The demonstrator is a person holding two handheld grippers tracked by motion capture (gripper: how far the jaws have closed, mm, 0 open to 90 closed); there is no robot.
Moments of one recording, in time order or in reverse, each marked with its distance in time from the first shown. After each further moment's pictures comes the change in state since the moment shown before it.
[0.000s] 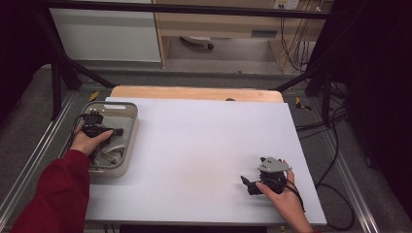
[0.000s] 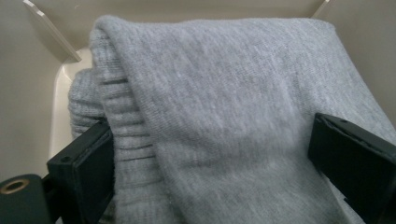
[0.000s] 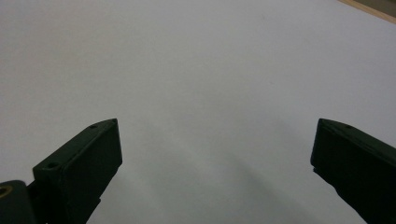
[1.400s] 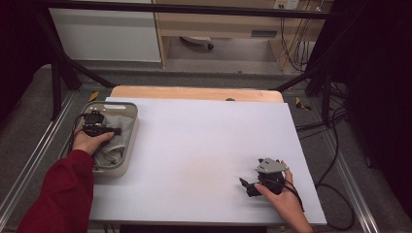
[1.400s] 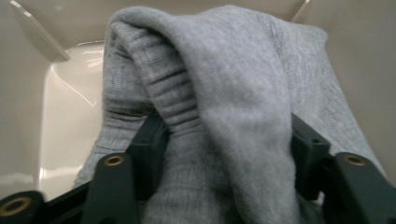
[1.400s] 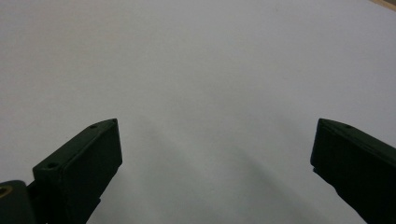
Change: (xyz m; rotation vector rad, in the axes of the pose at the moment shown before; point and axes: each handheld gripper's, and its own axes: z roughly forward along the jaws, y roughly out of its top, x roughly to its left) left arm -0.006 0.003 -0.006 0.021 -0.025 -0.003; right arm 0.003 -0.001 0.003 0.028 0.025 -0.021
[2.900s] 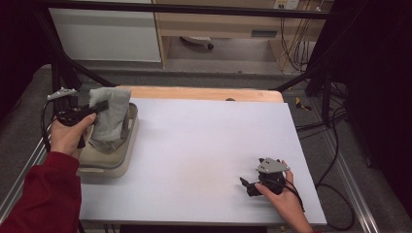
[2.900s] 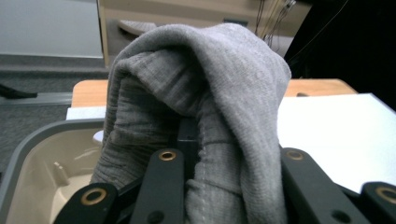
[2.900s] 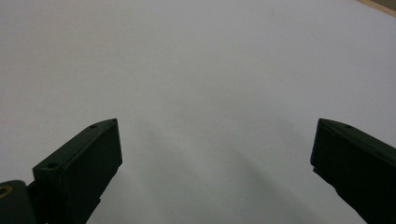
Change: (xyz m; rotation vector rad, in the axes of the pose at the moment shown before) left arm -0.016 0.027 -0.114 -0.458 -0.190 -0.007; right arm -0.001 0.000 -0.001 -0.012 -0.007 -0.002
